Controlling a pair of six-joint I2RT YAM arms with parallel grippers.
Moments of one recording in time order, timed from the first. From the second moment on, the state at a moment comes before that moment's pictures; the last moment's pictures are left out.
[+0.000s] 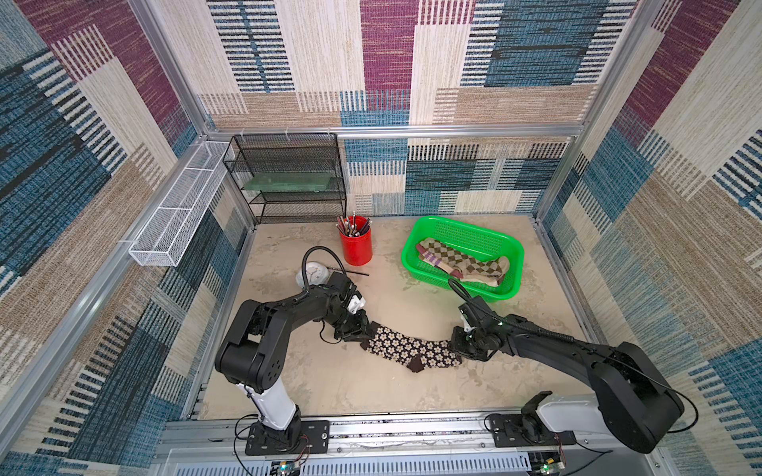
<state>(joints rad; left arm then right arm) -0.36 1.75 0.91 -0.61 0.62 -0.37 0.55 1.32 0.59 -0.48 -0.19 0.82</state>
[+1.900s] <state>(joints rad) -0.41 2.66 3.12 -1.24 0.32 -0.39 -0.06 1.16 1.06 -0.53 -0.24 0.38</state>
